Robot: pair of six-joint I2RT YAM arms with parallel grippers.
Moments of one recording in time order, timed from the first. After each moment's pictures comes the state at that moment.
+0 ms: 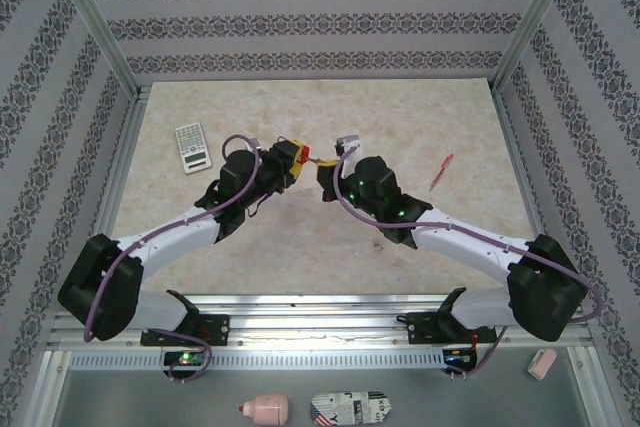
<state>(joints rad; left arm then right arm) -0.56 1.36 0.72 0.45 0.12 -1.69 0.77 1.31 0.78 0.24 0.03 0.44</state>
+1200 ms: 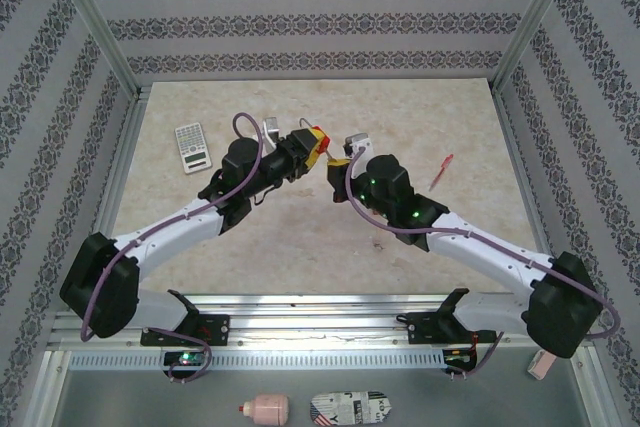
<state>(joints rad) -0.60 1.36 0.85 0.46 0.27 -1.50 0.75 1.20 0.79 0.09 0.02 0.36</state>
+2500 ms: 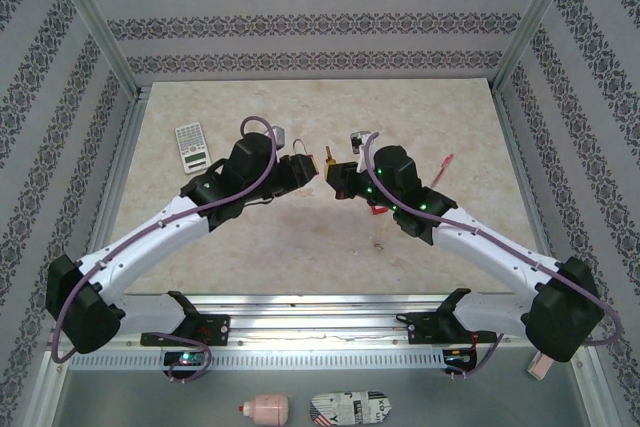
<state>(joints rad) -0.69 1.25 1.10 -0.38 0.09 -0.96 0.69 1.19 0.84 0.00 -0.20 0.60</state>
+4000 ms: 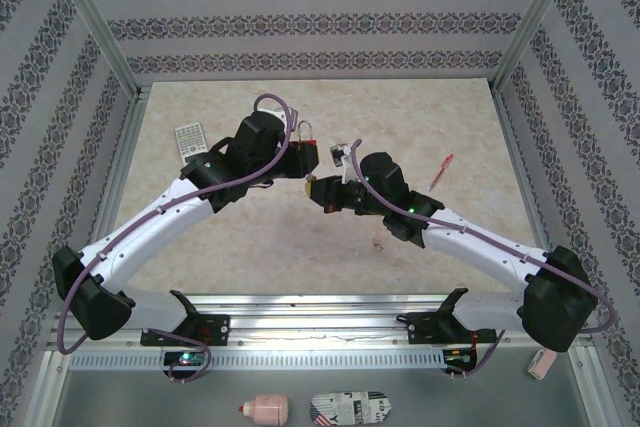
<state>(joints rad) -0.70 1.35 1.35 -0.59 0.00 -0.64 0.75 1.24 0.82 0.06 -0.35 0.68</state>
